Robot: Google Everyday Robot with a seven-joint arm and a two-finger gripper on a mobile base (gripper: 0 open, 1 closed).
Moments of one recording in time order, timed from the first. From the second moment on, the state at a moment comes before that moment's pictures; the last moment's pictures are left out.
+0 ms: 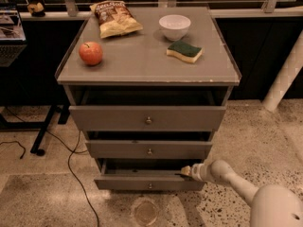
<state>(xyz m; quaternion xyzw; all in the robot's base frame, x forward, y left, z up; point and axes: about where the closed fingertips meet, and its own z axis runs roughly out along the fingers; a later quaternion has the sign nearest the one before) 0.646 -0.211 0.190 0.07 0.93 0.30 0.20</state>
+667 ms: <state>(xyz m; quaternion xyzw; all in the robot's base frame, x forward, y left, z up) 0.620 -0.215 0.193 0.09 0.93 0.30 0.20</state>
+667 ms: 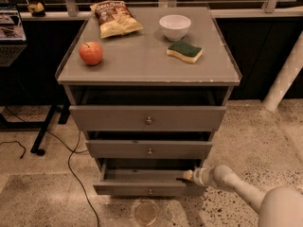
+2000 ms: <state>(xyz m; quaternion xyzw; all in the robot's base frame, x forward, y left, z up) 0.594 -0.202 0.179 0.10 0.93 0.30 0.17</state>
